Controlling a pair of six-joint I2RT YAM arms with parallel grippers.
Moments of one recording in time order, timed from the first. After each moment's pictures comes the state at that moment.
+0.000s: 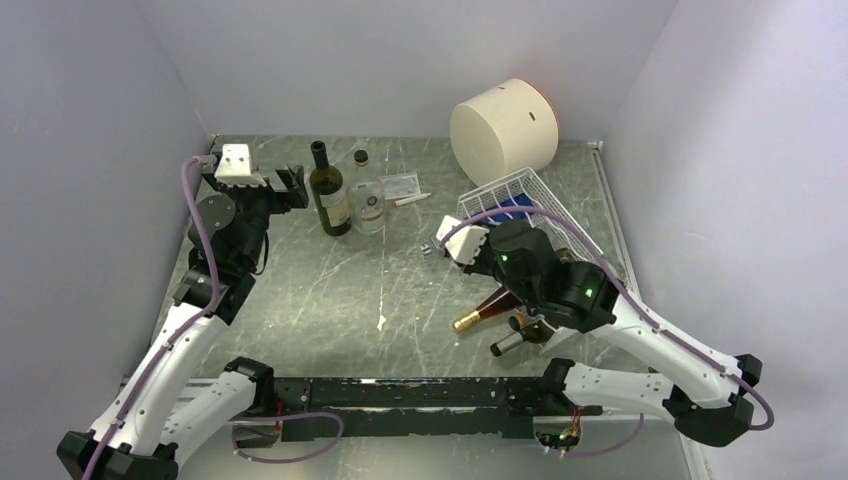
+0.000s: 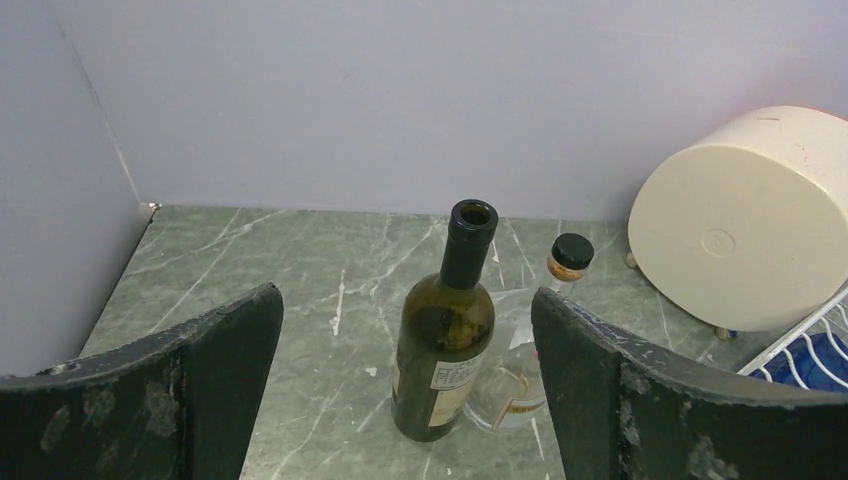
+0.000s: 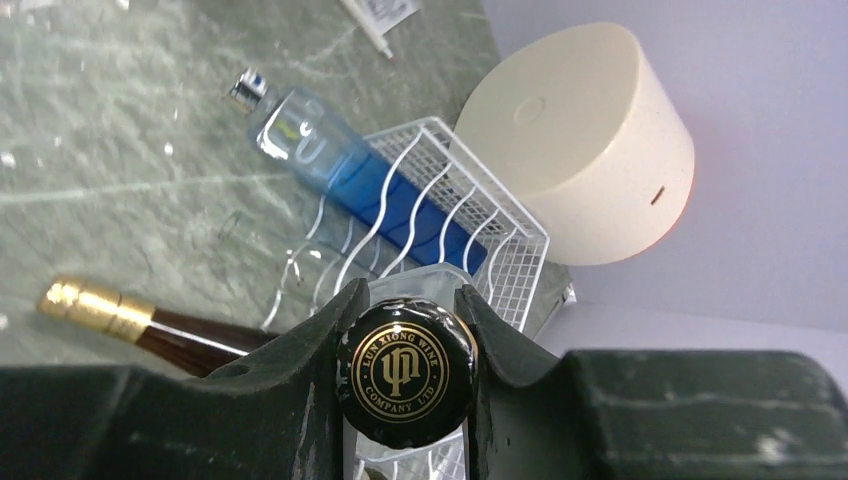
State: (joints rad) left arm -0.35 0.82 0.86 0.06 -0.28 -0.10; right arm 1.02 0.95 1.14 -0.73 0.47 -0.68
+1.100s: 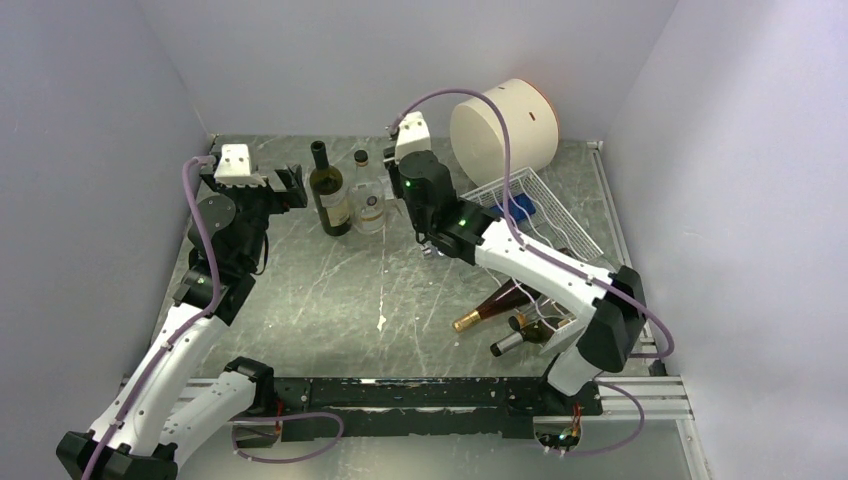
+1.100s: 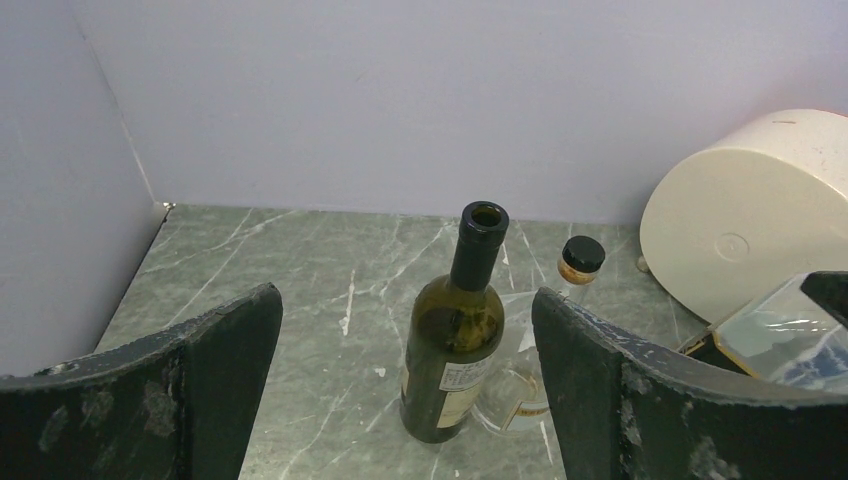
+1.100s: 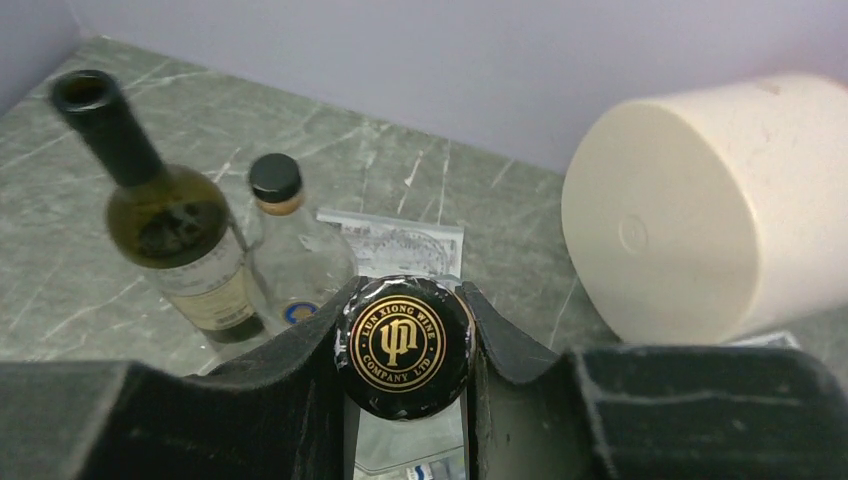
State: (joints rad) left arm -0.35 0.82 0.86 0.06 -0.31 -0.09; right arm 0.94 1.57 1.47 -0.05 0.67 -0.06
